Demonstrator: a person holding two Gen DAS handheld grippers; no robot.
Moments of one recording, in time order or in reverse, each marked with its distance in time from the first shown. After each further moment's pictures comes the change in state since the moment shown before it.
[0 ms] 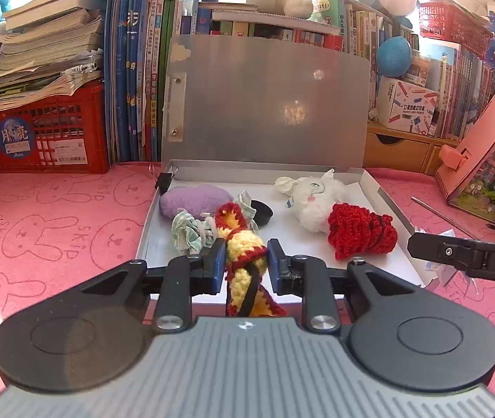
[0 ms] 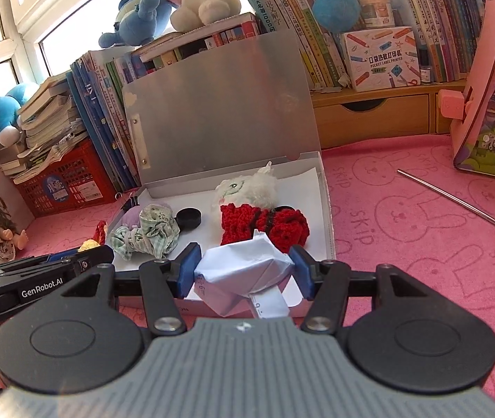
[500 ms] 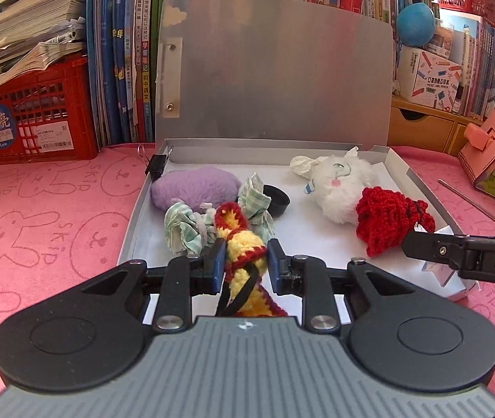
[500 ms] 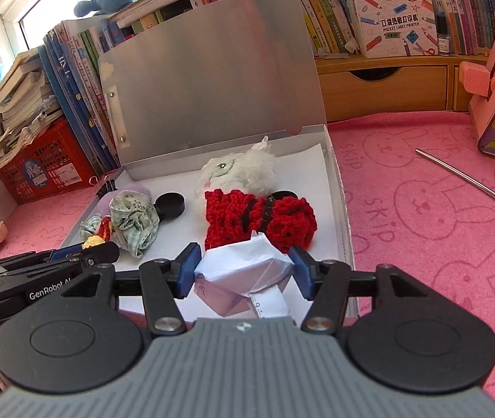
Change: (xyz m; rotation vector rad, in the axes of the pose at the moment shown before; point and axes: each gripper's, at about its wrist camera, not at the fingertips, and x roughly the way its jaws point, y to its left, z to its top) left arm 0.059 0.002 0.004 0.028 0.070 0.028; right arm 0.059 -0.003 0.004 0.003 0.089 -0.029
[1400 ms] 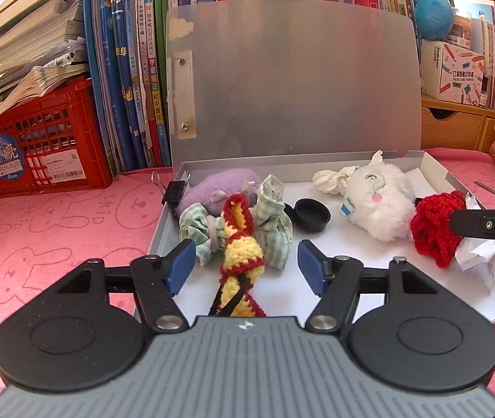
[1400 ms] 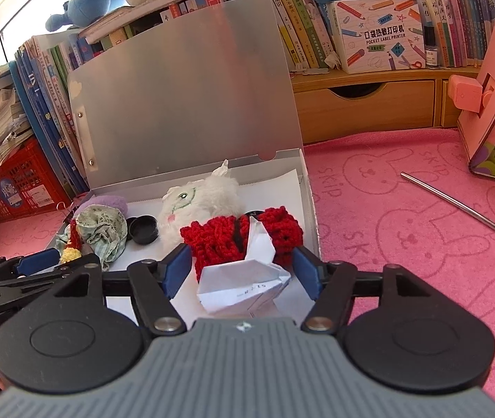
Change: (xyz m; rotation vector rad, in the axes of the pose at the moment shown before) left arm 0.023 0.000 0.006 0.072 -0.065 0.095; right arm 0.015 -0.015 0.015 0.007 -0.056 -0.058
